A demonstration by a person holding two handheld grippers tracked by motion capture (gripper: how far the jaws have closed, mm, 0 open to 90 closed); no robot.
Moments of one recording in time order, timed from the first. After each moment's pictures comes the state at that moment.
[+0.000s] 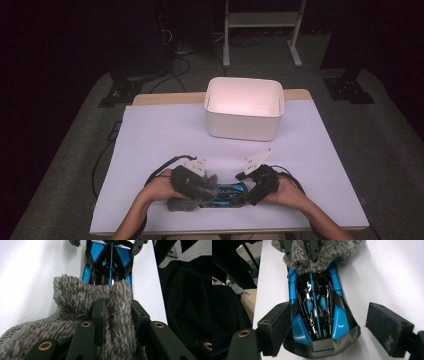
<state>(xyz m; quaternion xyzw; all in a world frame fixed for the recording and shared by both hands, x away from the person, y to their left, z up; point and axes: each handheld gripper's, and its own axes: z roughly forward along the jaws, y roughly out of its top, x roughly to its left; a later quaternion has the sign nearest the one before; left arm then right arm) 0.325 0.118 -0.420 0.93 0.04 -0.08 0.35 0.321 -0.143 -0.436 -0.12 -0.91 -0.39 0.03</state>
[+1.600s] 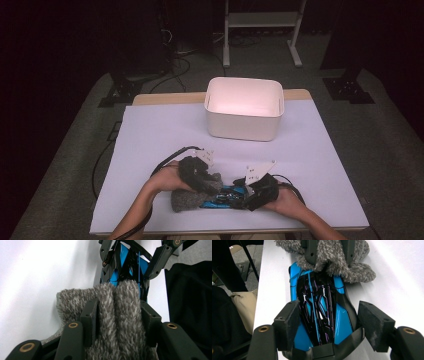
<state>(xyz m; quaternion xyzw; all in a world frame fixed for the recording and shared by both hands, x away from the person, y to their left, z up) 0.343 0.097 -0.408 0.94 0.07 -0.10 0.31 0.296 -0.142 -0.442 -0.10 -0.90 -0.42 -0.03</state>
